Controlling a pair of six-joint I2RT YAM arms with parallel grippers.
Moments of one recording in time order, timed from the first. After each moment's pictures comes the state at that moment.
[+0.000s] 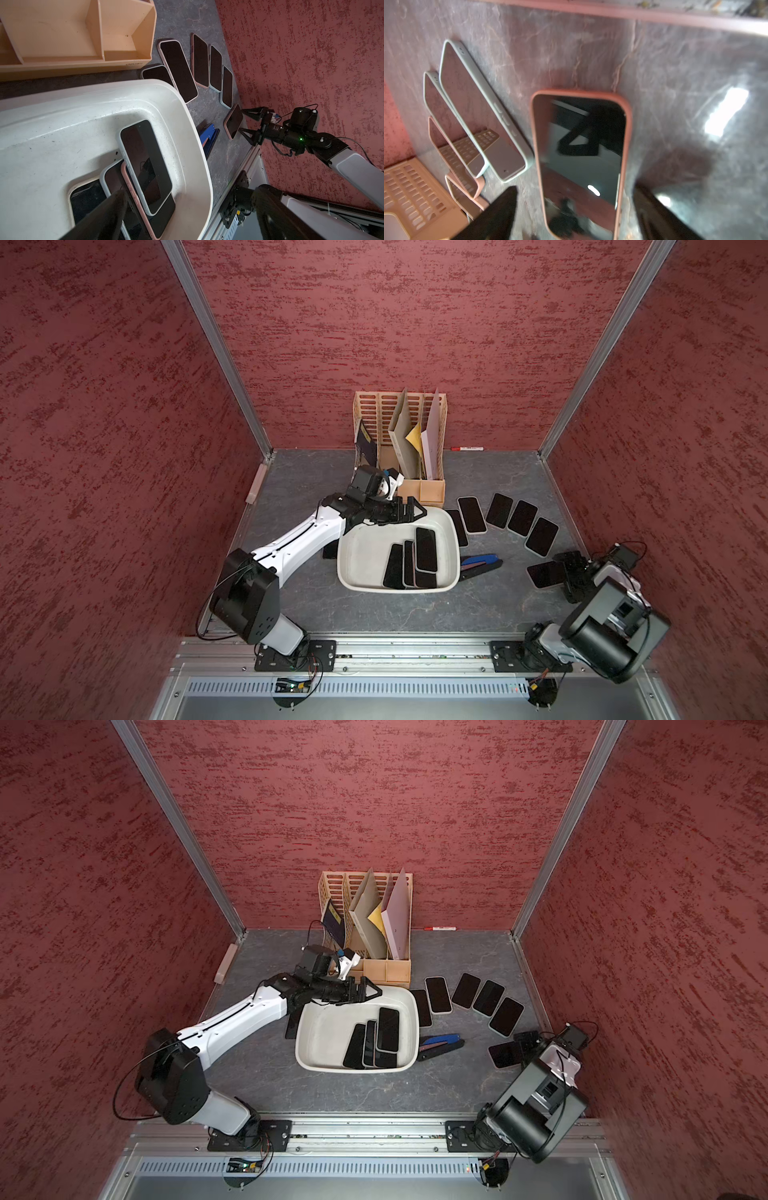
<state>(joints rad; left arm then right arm) -0.56 1.53 1.20 -0.41 0.56 -0.57 -0.85 1.27 0.59 -0.53 -0.37 0.61</state>
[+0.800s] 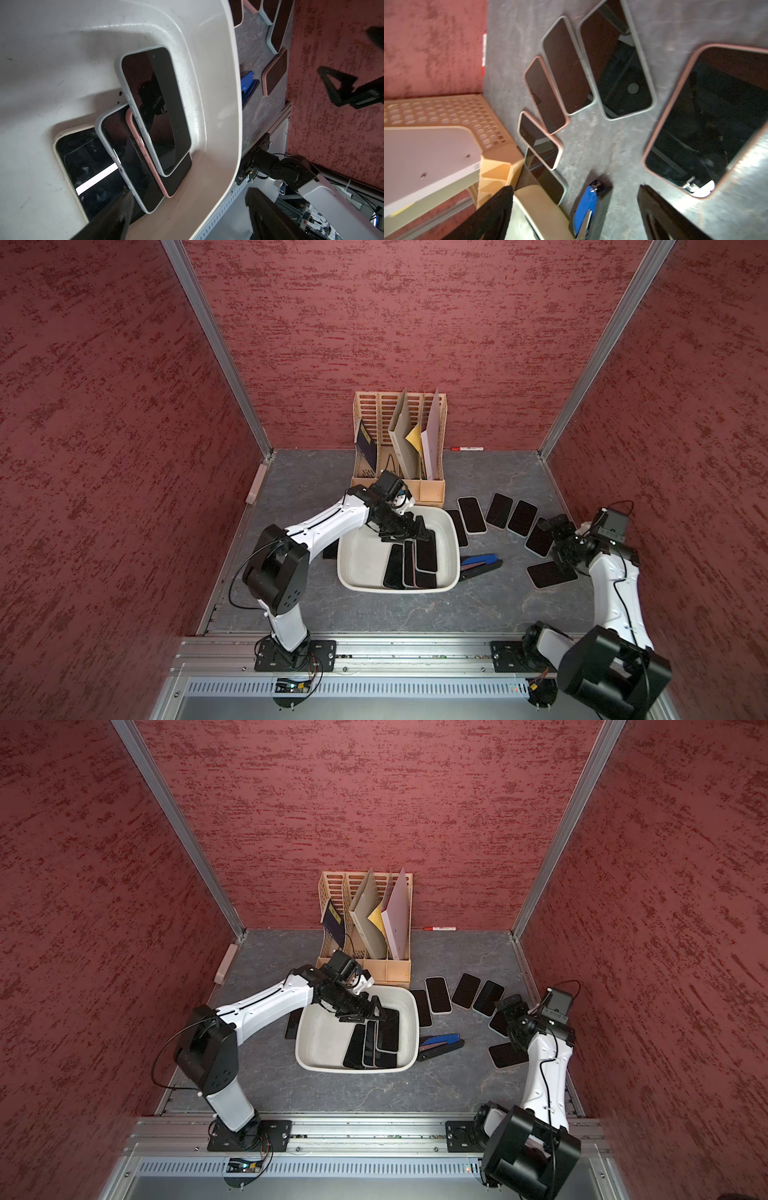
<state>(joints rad) -0.62 1.78 1.39 -0.78 0.58 -0.48 -0.48 1.08 0.88 -0.74 -0.45 0.74</state>
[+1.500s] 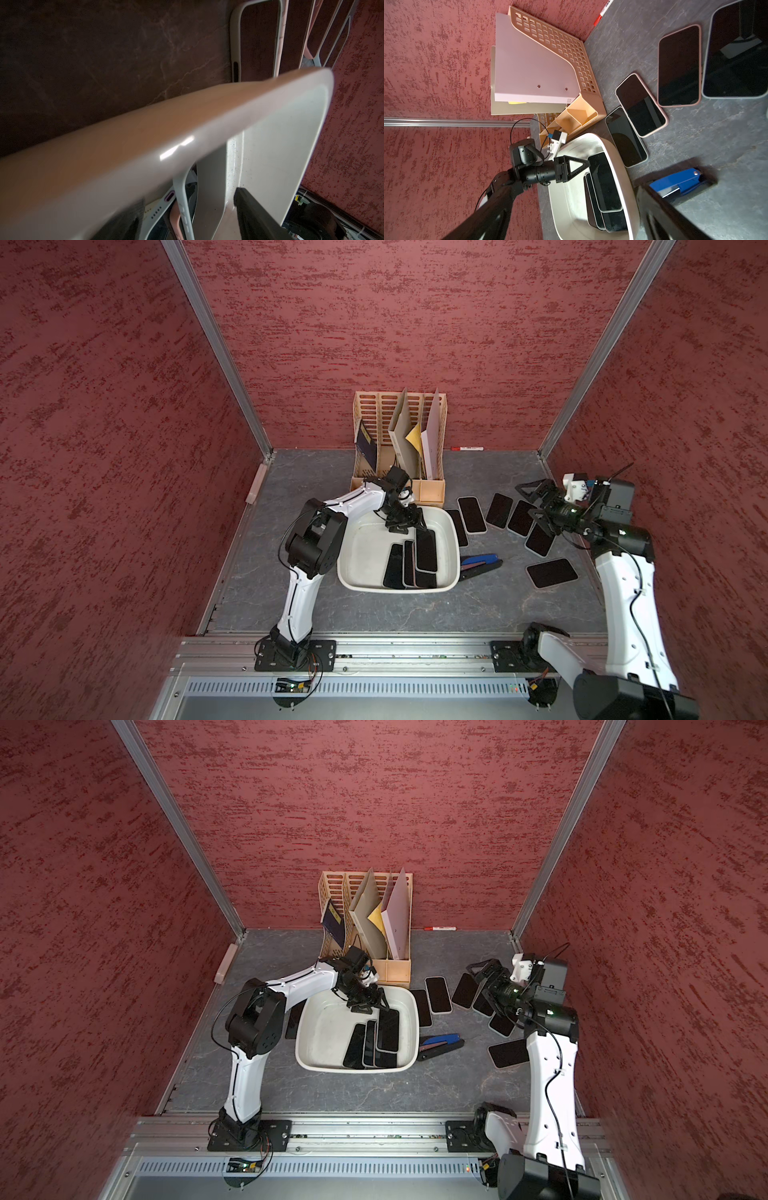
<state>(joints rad) -0.56 2.14 1.65 -0.77 0.56 -0.48 -0.27 1.02 1.17 -0.84 -0.68 0.72</state>
